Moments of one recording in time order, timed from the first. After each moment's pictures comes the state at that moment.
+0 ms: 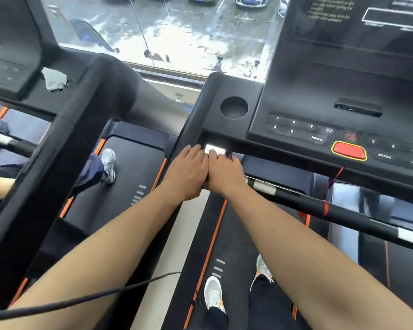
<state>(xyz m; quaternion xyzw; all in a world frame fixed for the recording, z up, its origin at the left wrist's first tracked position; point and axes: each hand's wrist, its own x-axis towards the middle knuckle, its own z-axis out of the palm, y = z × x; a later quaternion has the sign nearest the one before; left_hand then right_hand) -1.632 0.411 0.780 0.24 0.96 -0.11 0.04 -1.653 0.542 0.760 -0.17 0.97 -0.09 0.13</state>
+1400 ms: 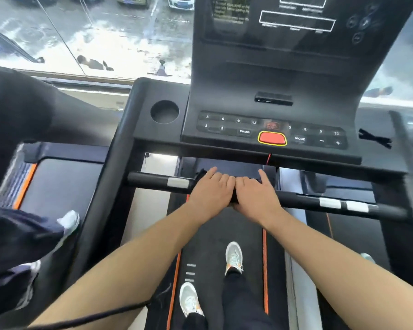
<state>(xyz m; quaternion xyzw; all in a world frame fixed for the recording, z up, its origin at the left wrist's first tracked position) -1.617 0.590 0.737 0.42 0.91 -0.04 -0.02 -1.582 0.744 0.759 -0.09 0.99 0.05 0.08</state>
